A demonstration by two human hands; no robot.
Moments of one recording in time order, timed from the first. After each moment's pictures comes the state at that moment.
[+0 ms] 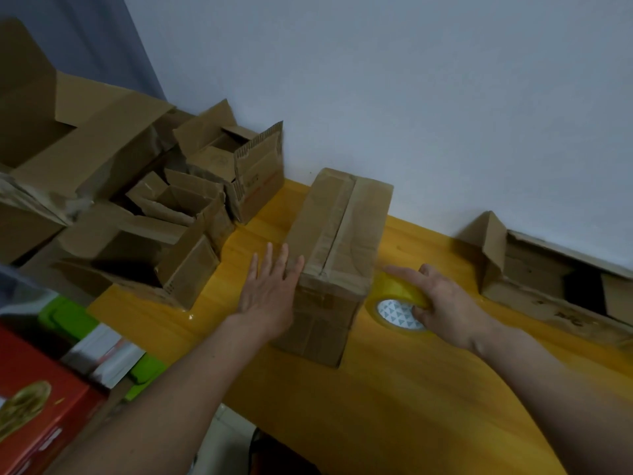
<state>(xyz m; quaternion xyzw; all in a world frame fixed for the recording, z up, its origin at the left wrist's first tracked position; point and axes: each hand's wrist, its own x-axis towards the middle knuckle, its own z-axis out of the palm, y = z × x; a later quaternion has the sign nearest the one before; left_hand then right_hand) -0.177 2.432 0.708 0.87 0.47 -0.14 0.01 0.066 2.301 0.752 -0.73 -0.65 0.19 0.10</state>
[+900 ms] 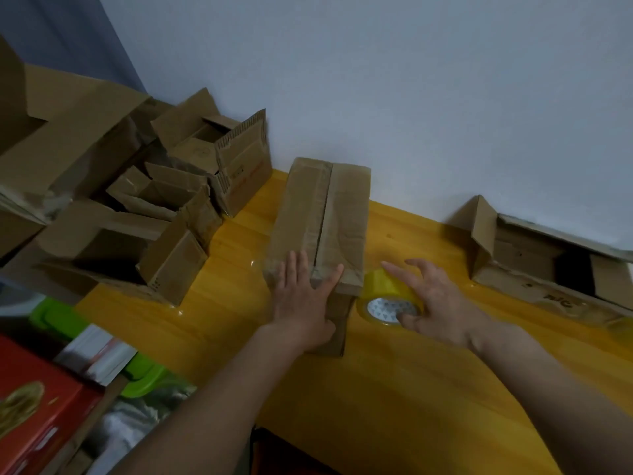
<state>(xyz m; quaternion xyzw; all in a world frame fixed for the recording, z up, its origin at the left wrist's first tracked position) -0.123 2.389 0.703 0.88 0.44 -0.15 0.08 0.084 2.287 0.726 -0.73 -0.66 0.17 0.04</state>
